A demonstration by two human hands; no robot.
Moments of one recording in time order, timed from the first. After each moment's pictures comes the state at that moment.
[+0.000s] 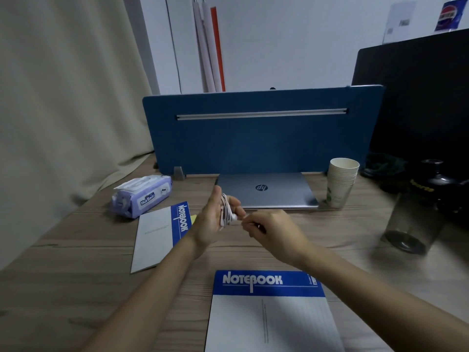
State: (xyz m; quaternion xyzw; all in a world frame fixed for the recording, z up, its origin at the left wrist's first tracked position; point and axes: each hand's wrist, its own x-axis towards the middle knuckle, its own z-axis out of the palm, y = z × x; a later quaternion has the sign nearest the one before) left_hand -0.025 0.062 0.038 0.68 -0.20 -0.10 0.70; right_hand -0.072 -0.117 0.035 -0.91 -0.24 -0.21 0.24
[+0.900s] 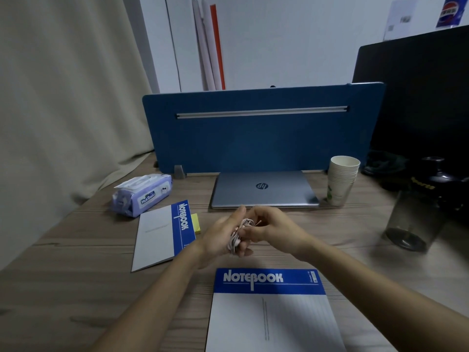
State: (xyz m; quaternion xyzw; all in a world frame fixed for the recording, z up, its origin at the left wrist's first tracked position) left_hand -0.040 0.056 0.025 0.69 -0.21 -0.27 0.64; right_hand -0.067 -0.117 0.037 -0.80 -0.16 0.05 0.58
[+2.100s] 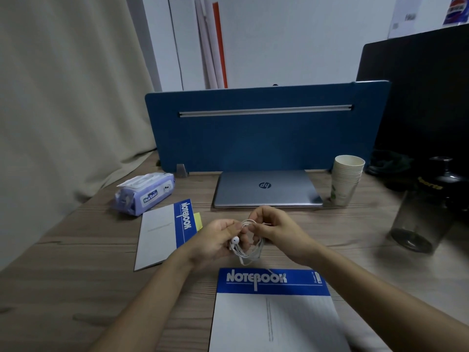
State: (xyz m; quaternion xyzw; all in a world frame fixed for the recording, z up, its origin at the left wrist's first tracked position) left_hand -0.033 0.076 0.012 0.67 -0.16 -0.27 0.67; right_hand -0.061 -0.120 0.016 -0.74 -0.14 0.04 0.66
